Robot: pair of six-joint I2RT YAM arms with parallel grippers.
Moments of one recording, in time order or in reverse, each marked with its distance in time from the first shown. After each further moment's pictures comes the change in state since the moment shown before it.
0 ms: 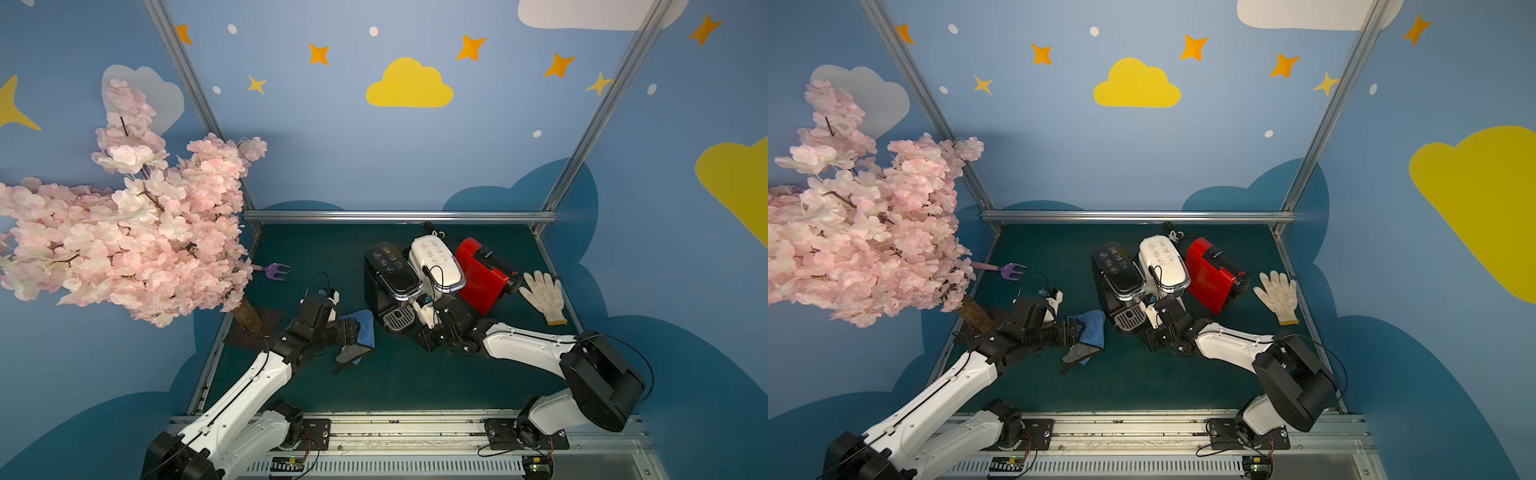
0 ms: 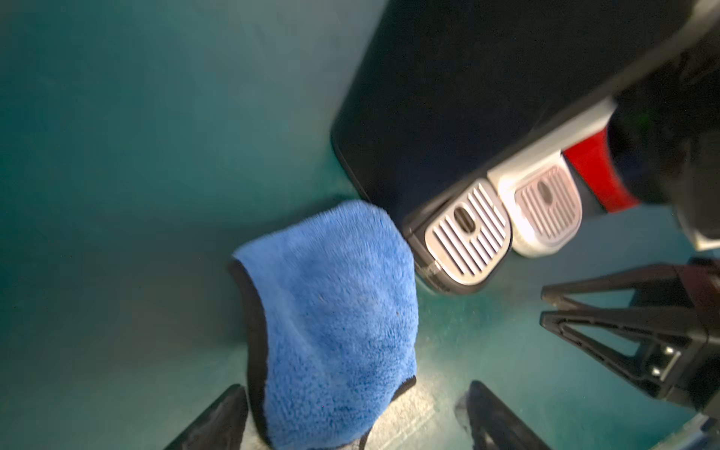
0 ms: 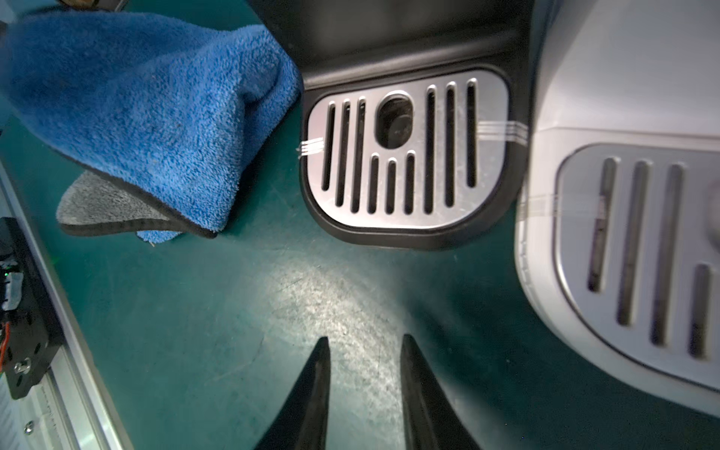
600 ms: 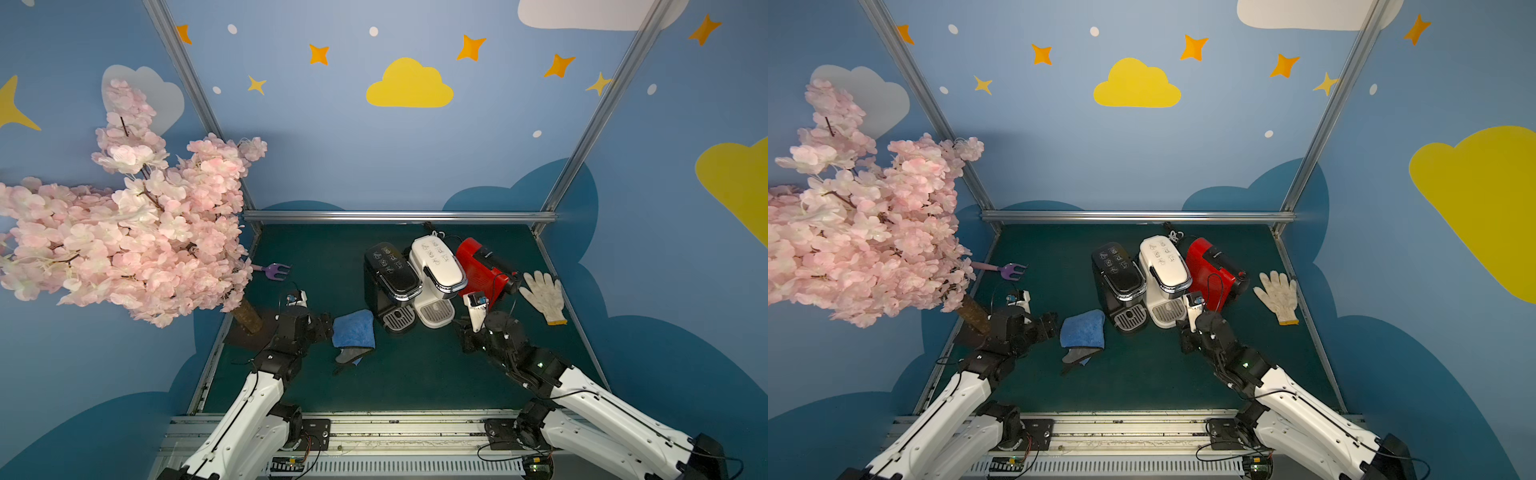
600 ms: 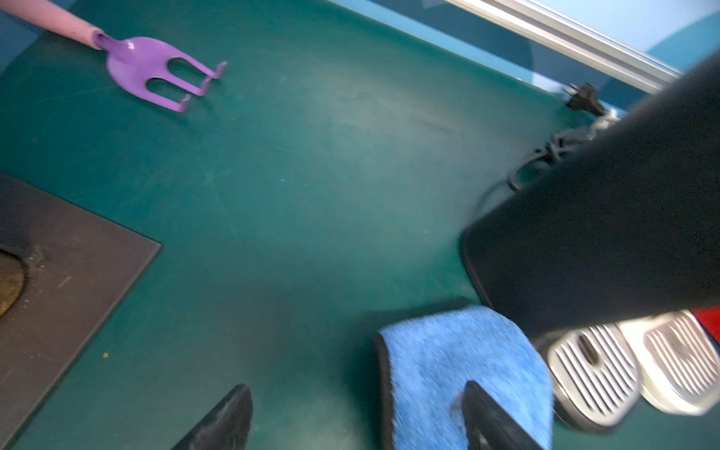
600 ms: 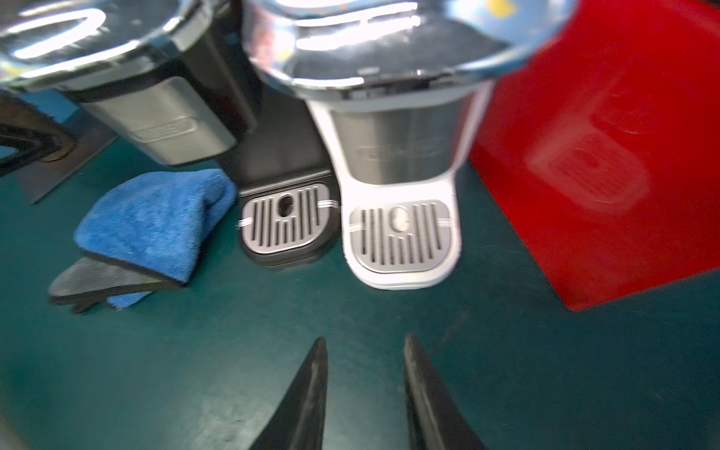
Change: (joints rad) left arm 0.237 -0.055 -0.206 0.284 -0.141 0.020; right arm -0.027 -0.692 -0.173 -0.245 0.451 0.003
